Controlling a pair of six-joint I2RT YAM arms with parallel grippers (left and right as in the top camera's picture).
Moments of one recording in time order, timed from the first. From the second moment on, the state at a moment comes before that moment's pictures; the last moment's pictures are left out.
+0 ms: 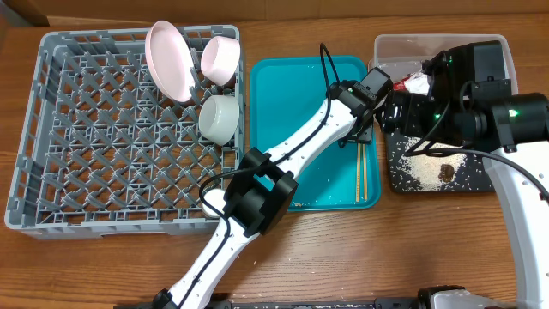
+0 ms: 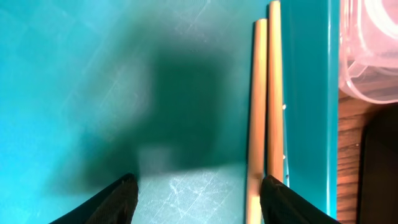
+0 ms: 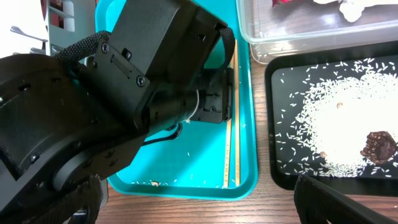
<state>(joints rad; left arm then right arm) -0.75 2.60 2.35 -1.06 -0.04 -0.65 0.11 1.44 1.56 -1.21 -0.23 0.28</state>
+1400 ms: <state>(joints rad) -0.80 2.59 2.30 -1.04 -0.19 -0.64 0.10 1.44 1.56 -1.22 -0.20 0.28</state>
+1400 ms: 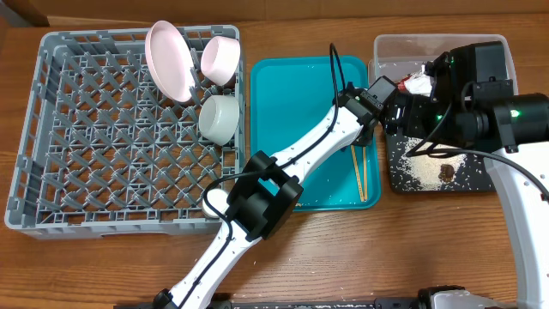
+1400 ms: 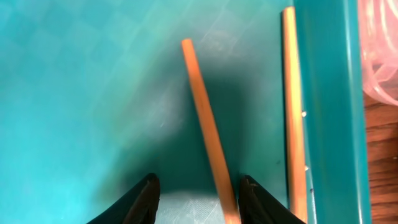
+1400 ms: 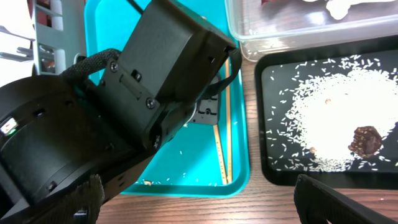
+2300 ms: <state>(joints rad) -0.66 2.63 2.47 -1.29 -0.15 -0.64 0.11 1.44 1.56 -1.21 -0.21 0.28</state>
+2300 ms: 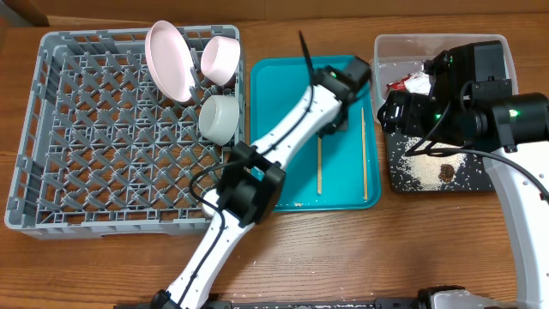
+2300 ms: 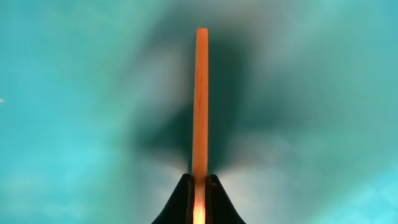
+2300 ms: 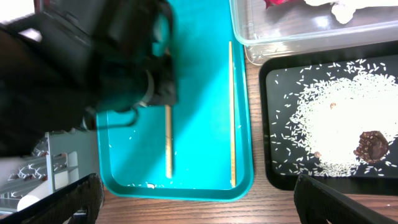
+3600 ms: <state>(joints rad) -0.14 1.92 2.11 -1.55 -0.22 -0.23 0.11 1.44 1.56 -1.21 -0.22 0.28</state>
